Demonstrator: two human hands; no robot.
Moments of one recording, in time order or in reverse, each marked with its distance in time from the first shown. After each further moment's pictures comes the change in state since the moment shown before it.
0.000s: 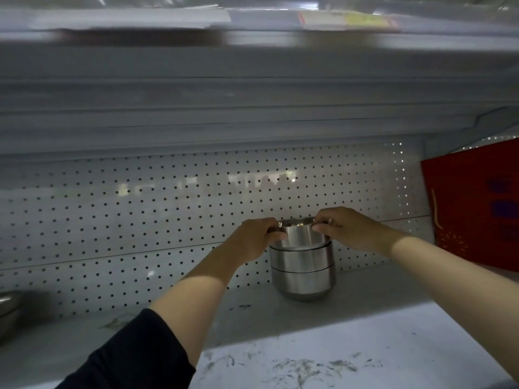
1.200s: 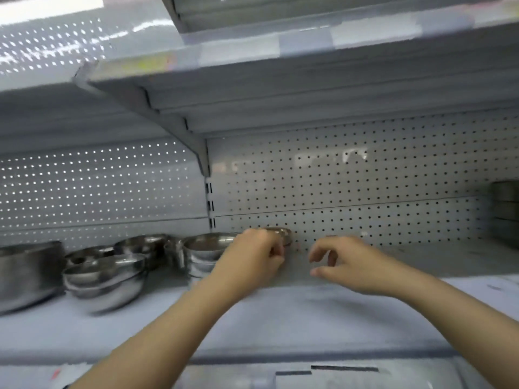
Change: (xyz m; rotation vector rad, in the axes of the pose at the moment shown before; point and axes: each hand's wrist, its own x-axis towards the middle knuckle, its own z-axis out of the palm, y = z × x) left_hand -0.383 -0.239 -0.221 0.261 0.090 -0.224; right_hand -0.032 -0.439 0.242 0.093 -0.154 -0.164
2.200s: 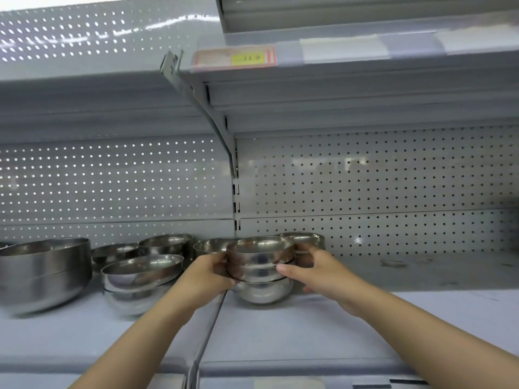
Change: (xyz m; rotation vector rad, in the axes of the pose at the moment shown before) left_hand -0.048 -0.149 -0.006 -0.845 -0.072 -0.405; right_hand 0.057 -0.085 0.078 0.703 0.028 0.197
